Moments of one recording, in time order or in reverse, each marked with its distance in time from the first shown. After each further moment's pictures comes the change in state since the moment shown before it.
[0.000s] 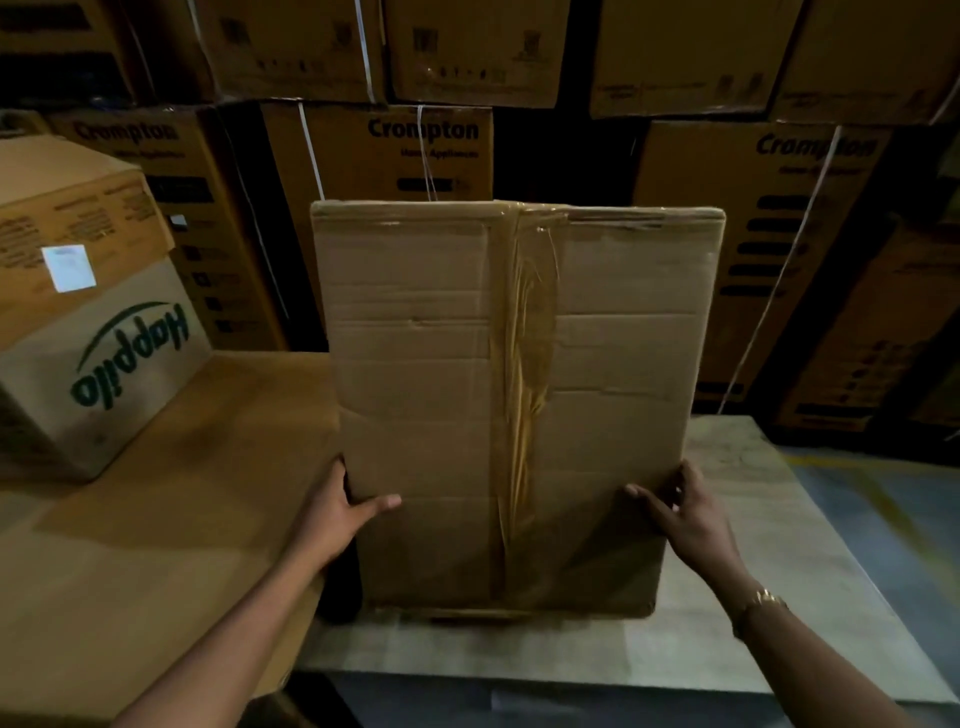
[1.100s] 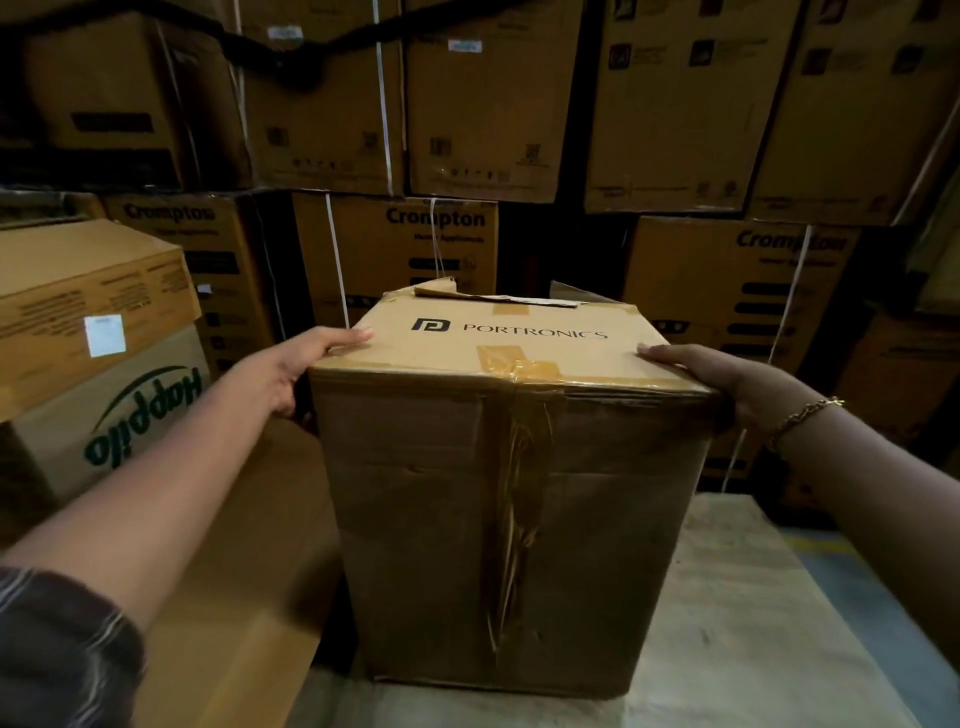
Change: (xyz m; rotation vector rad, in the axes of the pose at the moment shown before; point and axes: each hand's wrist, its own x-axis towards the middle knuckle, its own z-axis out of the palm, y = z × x) left_hand 0.053 0.221 -0.147 -0.386 -0.178 -0.242; right_hand 0.100 -0.227 -0.124 0.091 -0.328 0.330
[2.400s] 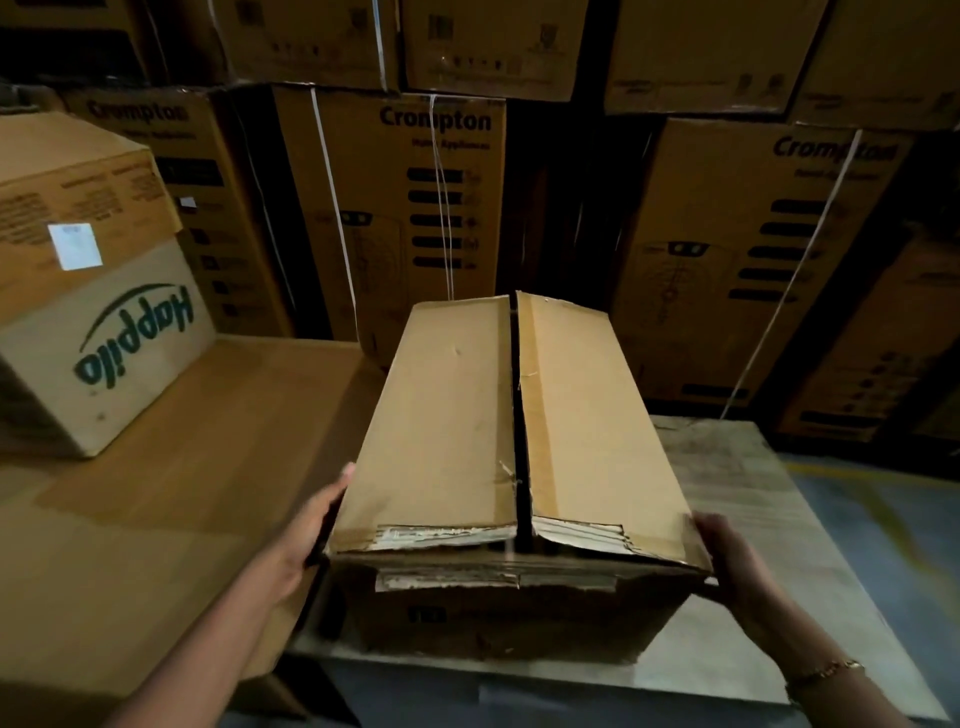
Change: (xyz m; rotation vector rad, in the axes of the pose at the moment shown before) left_hand -0.030 -0.245 0.061 -0.104 -0.004 -0.110; right_hand -0.008 0.275 0.092 0.417 0.163 0.105
